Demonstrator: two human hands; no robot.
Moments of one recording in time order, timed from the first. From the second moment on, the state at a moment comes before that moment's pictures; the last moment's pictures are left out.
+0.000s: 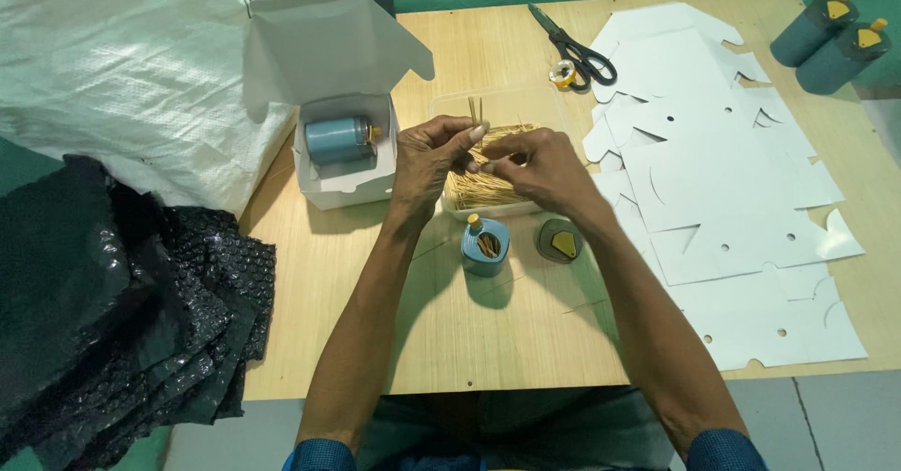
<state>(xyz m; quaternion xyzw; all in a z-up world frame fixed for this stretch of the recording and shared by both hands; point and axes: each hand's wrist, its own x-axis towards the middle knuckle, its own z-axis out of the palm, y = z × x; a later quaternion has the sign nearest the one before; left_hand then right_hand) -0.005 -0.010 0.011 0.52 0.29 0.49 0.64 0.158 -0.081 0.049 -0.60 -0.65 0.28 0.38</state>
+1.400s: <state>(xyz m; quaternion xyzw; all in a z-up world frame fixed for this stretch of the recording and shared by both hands) -0.016 -0.007 0.017 0.55 0.26 0.44 0.67 0.151 -0.072 0.045 -0.48 -0.50 0.39 0.61</state>
